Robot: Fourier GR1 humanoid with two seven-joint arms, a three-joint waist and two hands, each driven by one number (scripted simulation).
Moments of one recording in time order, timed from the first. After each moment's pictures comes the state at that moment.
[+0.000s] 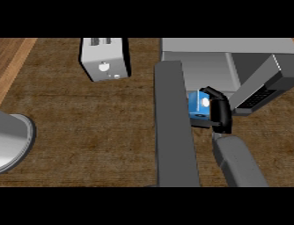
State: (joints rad) left arm 0.83 0.24 -0.34 -2.02 0.32 0.02 -0.72; right arm -0.41 0.00 0.00 -0.94 0.00 -0.27 -0.57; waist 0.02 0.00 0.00
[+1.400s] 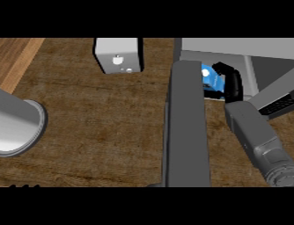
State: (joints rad) left arm 0.77 0.28 -0.30 -1.97 0.36 -0.05 -0.72; right arm -0.89 -0.18 -0.16 -0.18 0.10 -0.53 -0.79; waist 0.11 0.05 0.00
